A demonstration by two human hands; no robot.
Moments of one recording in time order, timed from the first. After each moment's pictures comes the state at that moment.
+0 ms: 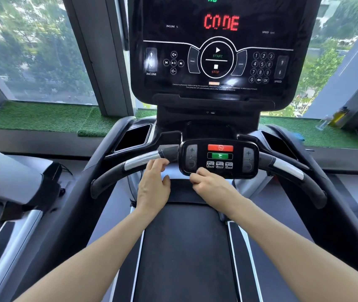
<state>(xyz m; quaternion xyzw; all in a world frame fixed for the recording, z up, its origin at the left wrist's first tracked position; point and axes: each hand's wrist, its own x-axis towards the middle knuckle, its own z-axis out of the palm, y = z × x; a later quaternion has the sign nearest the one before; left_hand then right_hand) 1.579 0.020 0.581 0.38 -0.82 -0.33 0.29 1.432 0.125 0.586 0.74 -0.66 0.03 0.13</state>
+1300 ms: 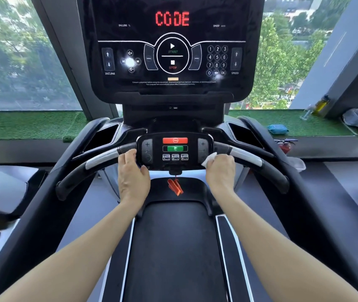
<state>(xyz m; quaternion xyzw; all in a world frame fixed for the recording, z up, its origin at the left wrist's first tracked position) 1.525 0.070 0.596 0.47 -0.77 -0.29 0.33 1.369 0.179 0.596 0.17 -0.91 0.37 -0.05</state>
